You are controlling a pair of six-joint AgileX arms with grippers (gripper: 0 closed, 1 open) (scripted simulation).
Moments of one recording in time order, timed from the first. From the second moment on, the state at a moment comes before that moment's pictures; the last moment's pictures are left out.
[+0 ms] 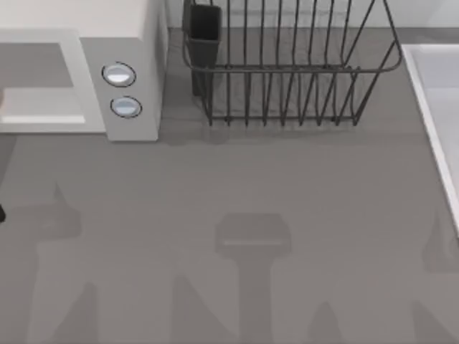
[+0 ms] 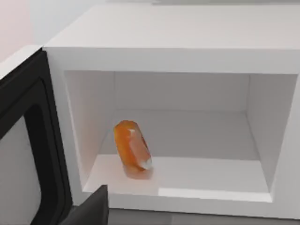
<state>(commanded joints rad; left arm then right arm) 0.10 0.43 0.16 0.17 0.02 0.03 0.00 0.00 0.00 0.00 0.00 0.00</state>
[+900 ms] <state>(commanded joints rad) 0.00 0.00 0.00 0.00 0.00 0.00 0.00 0.00 0.00 0.00 0.00 0.00</state>
